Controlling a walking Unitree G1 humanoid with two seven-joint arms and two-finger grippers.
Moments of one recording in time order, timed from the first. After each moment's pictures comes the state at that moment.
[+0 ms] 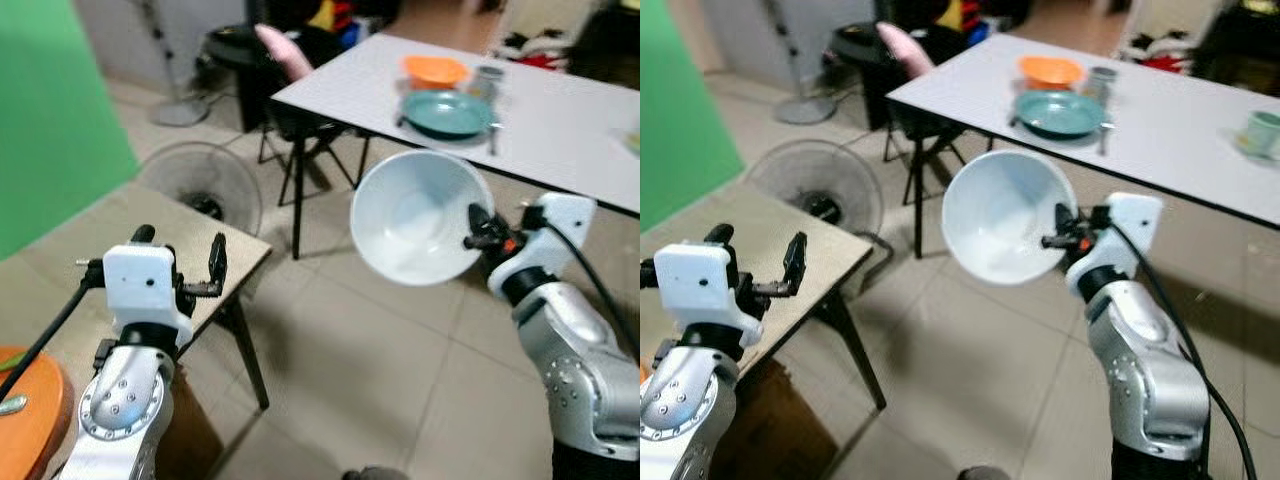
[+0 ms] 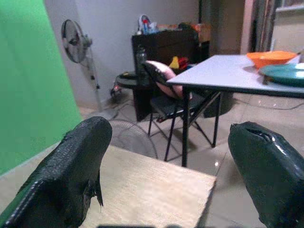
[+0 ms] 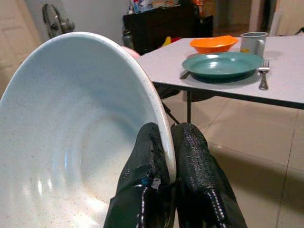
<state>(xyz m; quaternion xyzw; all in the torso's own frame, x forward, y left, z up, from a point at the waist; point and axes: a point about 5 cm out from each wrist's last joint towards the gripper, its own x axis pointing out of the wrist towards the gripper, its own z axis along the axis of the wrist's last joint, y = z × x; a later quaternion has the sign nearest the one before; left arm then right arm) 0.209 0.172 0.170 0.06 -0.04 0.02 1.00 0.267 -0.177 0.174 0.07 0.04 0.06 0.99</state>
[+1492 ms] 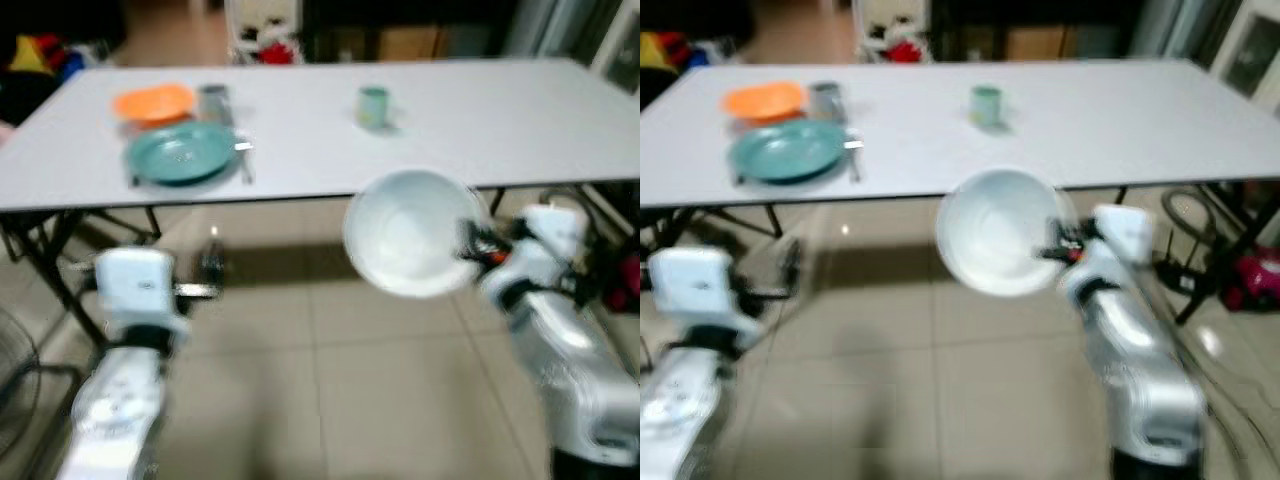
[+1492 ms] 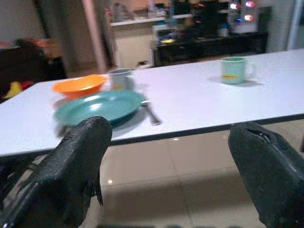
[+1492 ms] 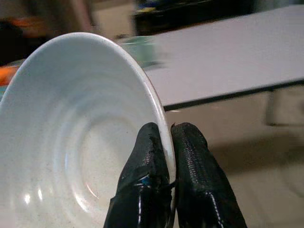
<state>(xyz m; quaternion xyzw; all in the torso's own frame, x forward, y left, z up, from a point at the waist) 0.213 0.170 0.161 0.05 -0.03 -0.01 1.00 0.264 -0.195 0.159 0.08 0.07 0.00 0.99</state>
